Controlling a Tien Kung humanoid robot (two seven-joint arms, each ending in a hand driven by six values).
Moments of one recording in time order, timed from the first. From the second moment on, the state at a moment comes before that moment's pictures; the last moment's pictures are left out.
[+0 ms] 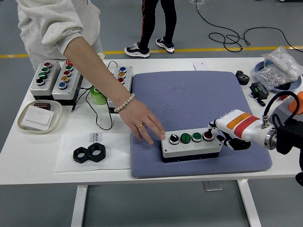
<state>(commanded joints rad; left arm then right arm) -0.08 0.09 -1.25 -0.18 1.50 -0.07 0.21 0.49 -0.64 0.80 1.64 -2.10 0.26 -0.01</state>
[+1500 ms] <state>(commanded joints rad) -0.06 0.08 -1.27 -0.18 1.50 -0.07 0.22 0.49 -0.69 1.03 1.74 -2.20 0.20 0.01</state>
